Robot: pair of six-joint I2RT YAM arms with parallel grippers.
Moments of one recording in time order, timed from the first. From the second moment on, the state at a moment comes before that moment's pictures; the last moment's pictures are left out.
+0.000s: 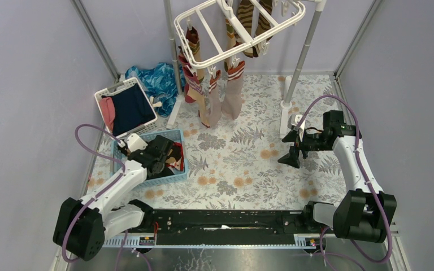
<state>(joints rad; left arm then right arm) -0.42 1.06 0.60 -0.74 -0.69 -1.22 -0.13 1.21 0.94 -1.06 -1.07 -1.23</state>
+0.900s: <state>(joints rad) -0.41 0.62 0.80 -0.56 -0.47 -0.68 -0.13 1.21 0.94 -1.07 -1.10 -1.23</state>
